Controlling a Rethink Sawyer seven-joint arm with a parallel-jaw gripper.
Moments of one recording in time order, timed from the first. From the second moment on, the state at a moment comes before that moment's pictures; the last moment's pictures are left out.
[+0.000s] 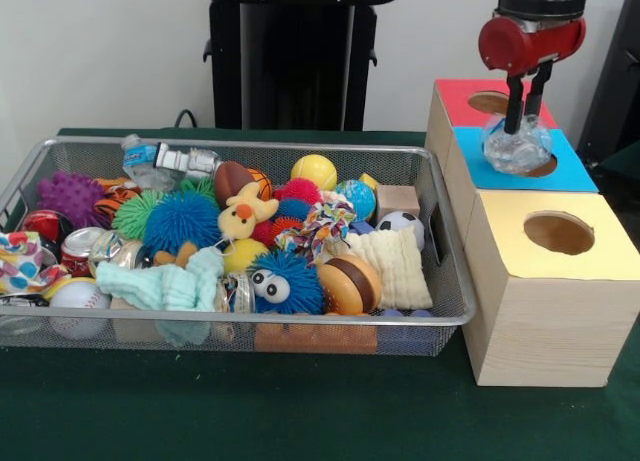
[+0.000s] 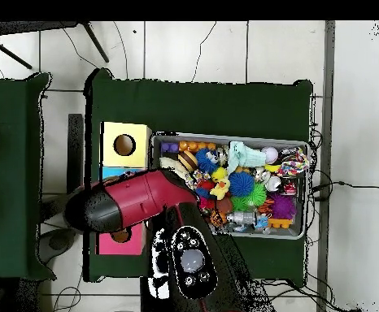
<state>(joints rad) -0.16 -0.84 0.31 1.78 -0.32 0.56 1.44</state>
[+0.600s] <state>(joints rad) -0.15 -0.85 0.29 1.79 -0.30 0.57 1.44</state>
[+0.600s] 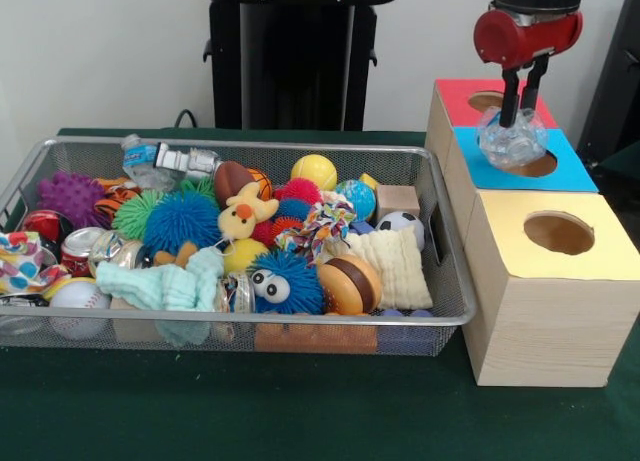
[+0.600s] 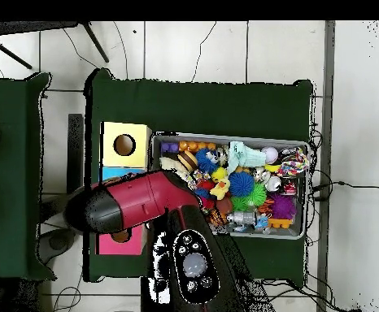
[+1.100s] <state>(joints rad) -0.14 -0.84 0.29 1.79 -0.25 0.57 1.44</state>
